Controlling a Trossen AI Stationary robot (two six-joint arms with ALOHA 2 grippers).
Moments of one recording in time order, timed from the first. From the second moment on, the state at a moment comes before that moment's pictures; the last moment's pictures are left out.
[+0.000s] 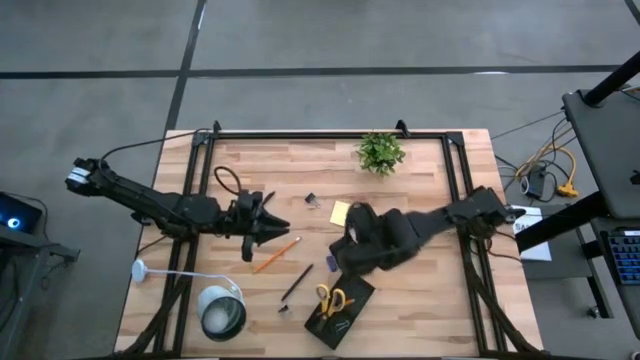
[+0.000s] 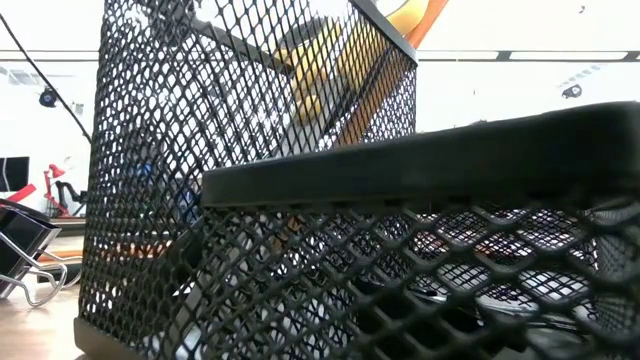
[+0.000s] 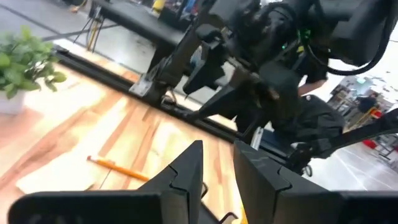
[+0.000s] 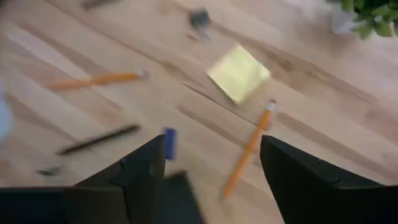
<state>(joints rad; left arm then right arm) -0.32 0.93 0.66 0.21 -0.28 -0.54 0.39 1.97 2.11 -1.57 0.49 1.43</state>
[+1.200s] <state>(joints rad) -0.29 0.94 0.69 0.03 -0.24 -0.54 0.18 1.44 1.13 -1.01 0.17 1.64</state>
